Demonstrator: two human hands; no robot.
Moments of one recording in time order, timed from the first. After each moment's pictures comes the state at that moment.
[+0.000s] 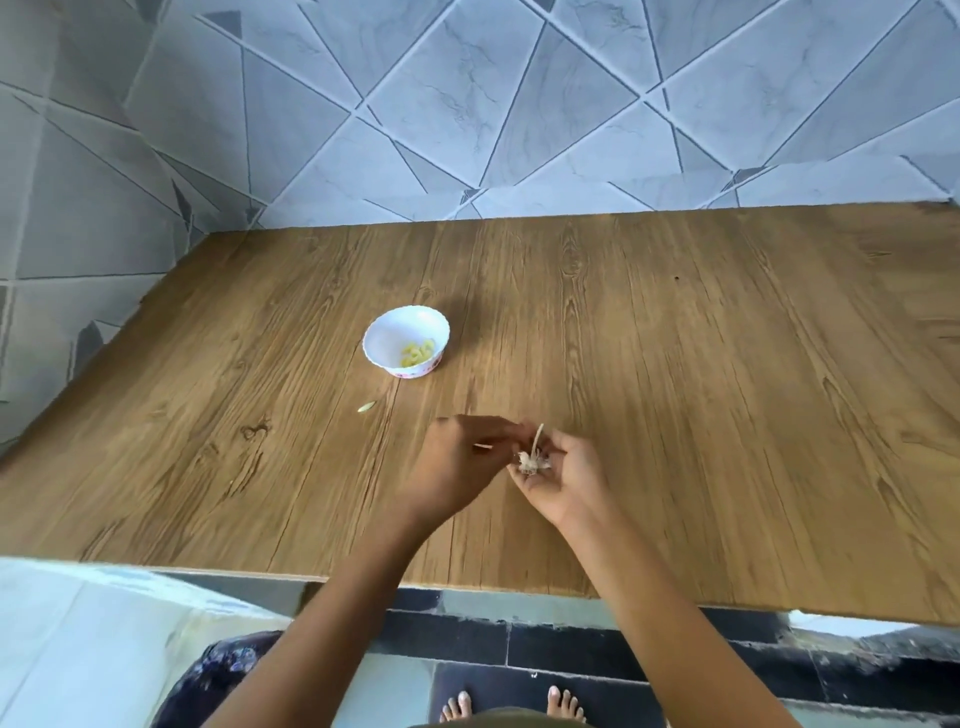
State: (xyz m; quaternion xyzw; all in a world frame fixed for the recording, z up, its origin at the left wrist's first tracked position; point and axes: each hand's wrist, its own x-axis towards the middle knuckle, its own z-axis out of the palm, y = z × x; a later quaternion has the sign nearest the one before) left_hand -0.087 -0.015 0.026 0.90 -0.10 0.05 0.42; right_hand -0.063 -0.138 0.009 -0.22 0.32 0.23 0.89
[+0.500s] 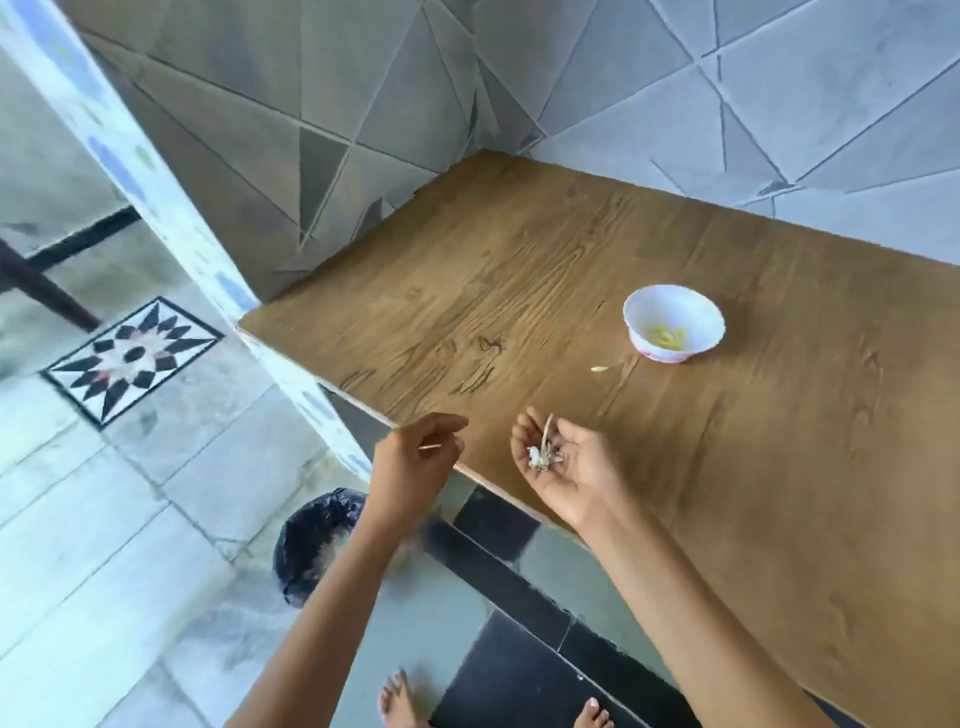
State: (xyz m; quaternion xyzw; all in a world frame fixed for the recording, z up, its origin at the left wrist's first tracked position) left_hand -0.230 0.165 -0.002 0.82 0.31 0.20 0.44; right_hand -0.118 0.037 0.013 -0.30 0.24 0.48 0.79
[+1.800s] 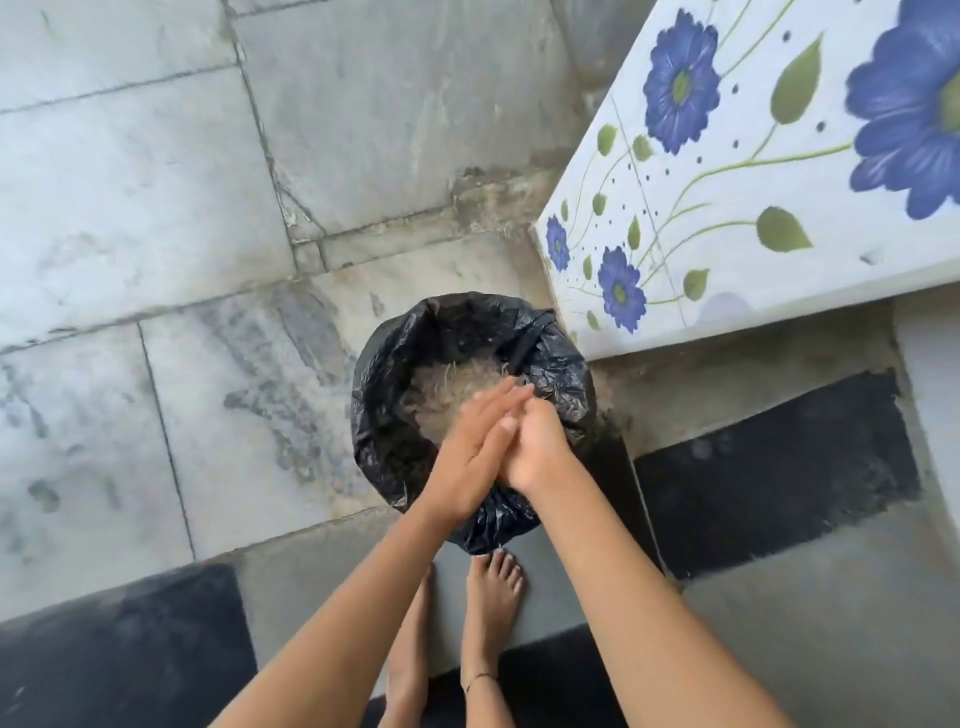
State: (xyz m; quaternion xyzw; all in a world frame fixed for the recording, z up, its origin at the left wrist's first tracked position) left_hand -0.384 0.481 -0.630 0.60 0.49 0.20 0.60; right_hand -0.289 0.496 -0.617 -0.56 0.23 0.70 0.38
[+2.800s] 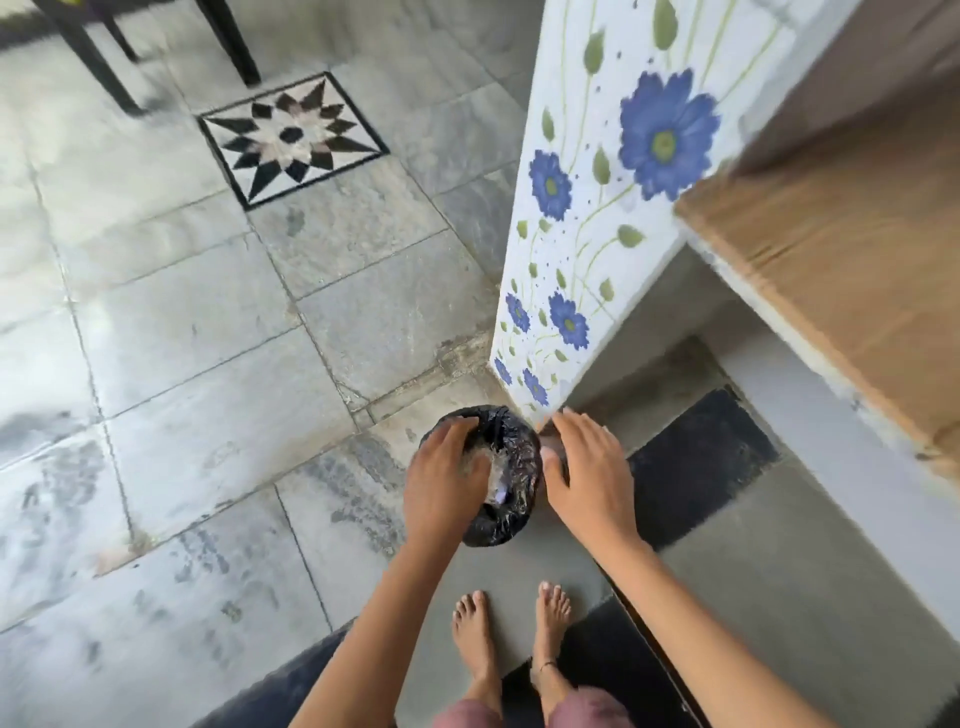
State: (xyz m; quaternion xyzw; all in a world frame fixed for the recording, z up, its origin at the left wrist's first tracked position) left_hand -0.443 0.463 -0.228 0.75 0.57 0.09 0.33; right_hand -0.297 0.389 -0.245 -0.81 -0.54 0.10 0.18
